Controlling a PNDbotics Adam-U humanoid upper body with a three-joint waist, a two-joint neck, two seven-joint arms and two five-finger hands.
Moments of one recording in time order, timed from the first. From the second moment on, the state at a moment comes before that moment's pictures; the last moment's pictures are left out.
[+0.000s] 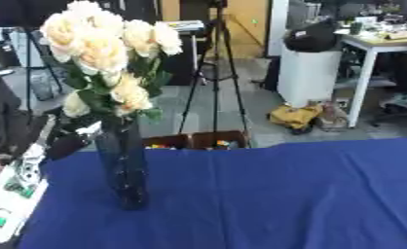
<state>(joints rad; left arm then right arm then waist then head) -0.73 0.49 0.01 -1.36 -0.37 0.33 0.03 -0.02 -0.38 -0.20 -1.80 -0.41 -0.16 0.63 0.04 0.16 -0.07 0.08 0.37</state>
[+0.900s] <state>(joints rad) -0.66 0.49 0.03 -1.43 -0.33 0.33 0.06 -0.02 -0.38 -0.20 -1.80 -0.41 -0.16 0.63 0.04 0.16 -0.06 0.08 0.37</state>
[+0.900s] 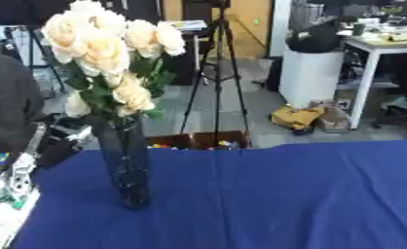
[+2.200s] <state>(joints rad) -0.26 0.35 0.13 -1.85 -0.16 0.07 0.22 -0.02 -0.36 -0.21 -1.80 -0.40 -0.15 0.64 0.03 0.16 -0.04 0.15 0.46</state>
